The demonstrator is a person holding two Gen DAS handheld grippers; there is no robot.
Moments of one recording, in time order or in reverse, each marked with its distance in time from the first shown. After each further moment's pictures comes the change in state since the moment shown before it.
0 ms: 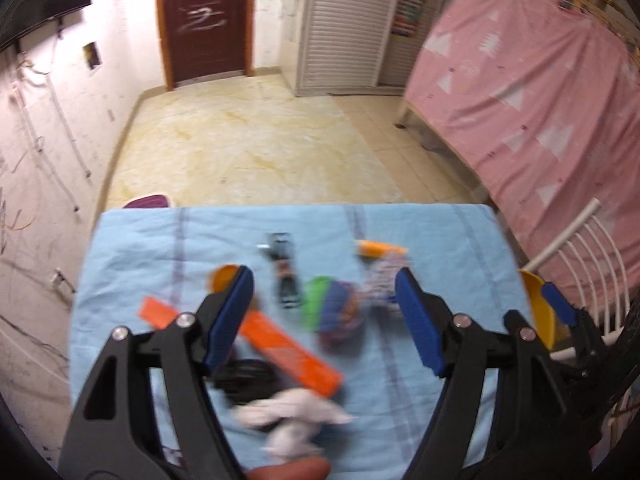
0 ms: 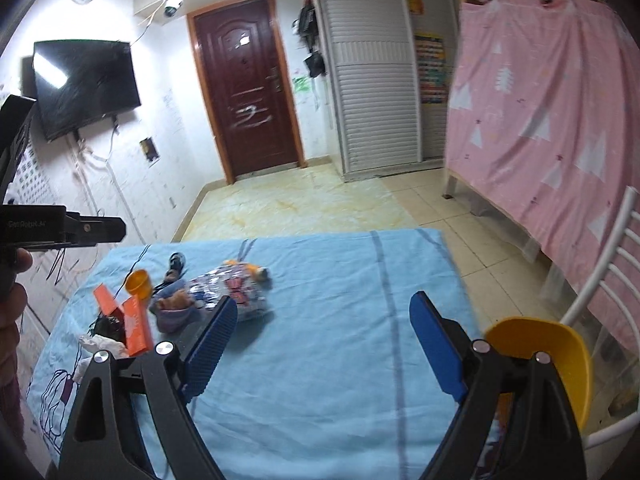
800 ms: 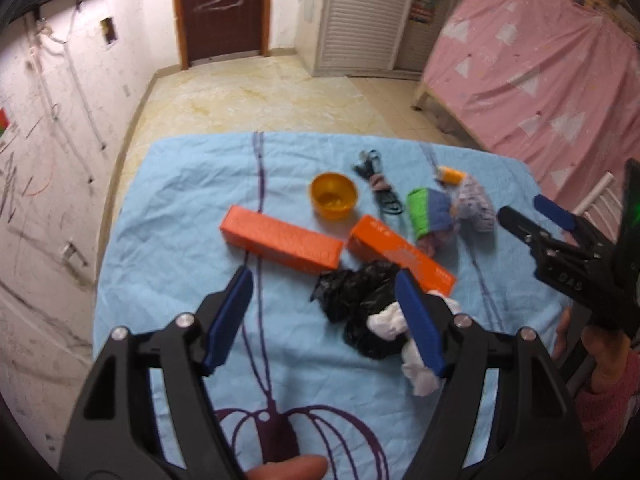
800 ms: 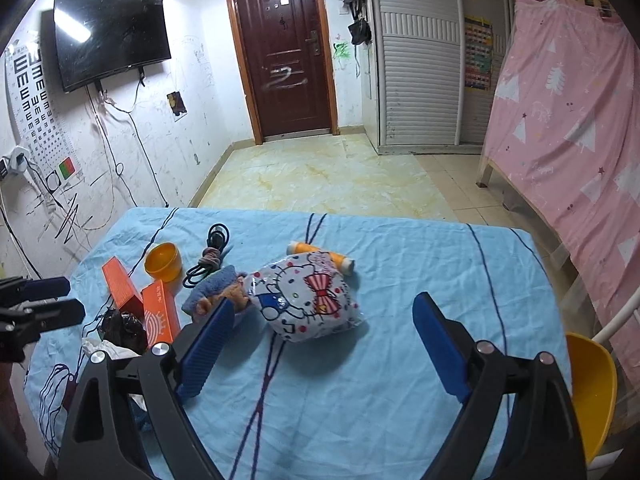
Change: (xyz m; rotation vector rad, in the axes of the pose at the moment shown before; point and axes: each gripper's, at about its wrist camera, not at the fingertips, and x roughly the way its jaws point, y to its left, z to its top) left arm -0.004 0.073 -0.073 -0.041 0.070 0.037; right arm 0.062 0.065 0.009 -0.102 0.120 0.065
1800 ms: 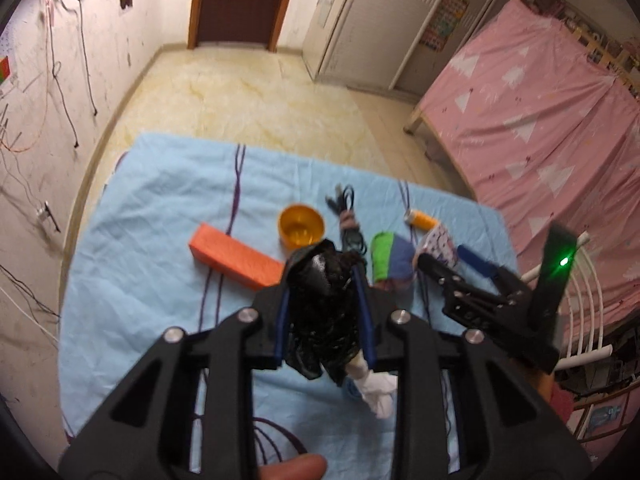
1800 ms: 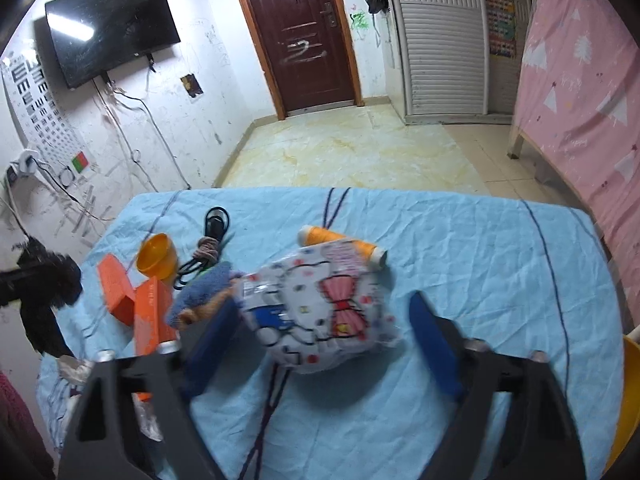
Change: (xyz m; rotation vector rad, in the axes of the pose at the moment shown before) left arm -0.019 -0.003 0.024 -0.155 -0.045 -0.131; right arm 0.053 -0.005 0.006 0.037 0.105 0.132
